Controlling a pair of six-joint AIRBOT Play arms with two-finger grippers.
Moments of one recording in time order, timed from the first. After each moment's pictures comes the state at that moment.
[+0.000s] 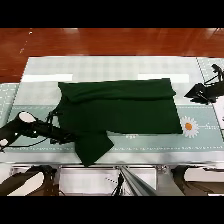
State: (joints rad) left arm 0.07 -1.16 0.41 0.88 -1.14 -1.36; right arm -0.50 -1.53 1.27 -1.08 1.38 1.23
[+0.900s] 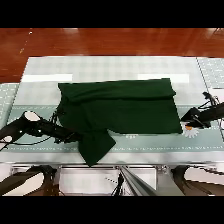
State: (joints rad) left arm 0.03 -1.22 0.41 0.85 -1.13 -1.32; right arm -0.58 -1.44 0.89 -1.15 1.38 1.18
